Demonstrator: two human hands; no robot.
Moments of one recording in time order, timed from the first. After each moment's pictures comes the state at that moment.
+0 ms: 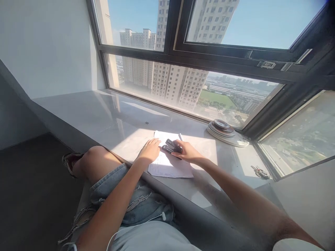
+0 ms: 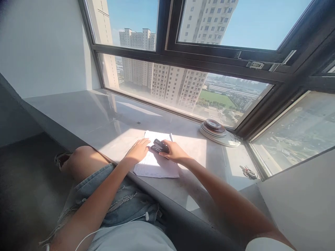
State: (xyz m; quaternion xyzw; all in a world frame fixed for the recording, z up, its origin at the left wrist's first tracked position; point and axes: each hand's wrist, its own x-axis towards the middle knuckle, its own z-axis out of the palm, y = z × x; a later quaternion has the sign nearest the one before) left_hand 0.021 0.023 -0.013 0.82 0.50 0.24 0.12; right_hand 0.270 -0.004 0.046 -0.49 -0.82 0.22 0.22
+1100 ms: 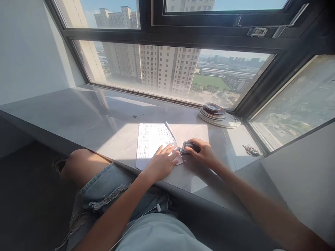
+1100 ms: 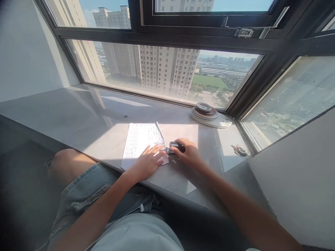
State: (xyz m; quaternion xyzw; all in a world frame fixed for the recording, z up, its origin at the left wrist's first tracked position) left_hand 0.095 -0.068 0.000 0.93 0.31 0.17 0.09; right_hand 0.352 -0.080 0.013 -0.58 -0.72 0.12 0.36
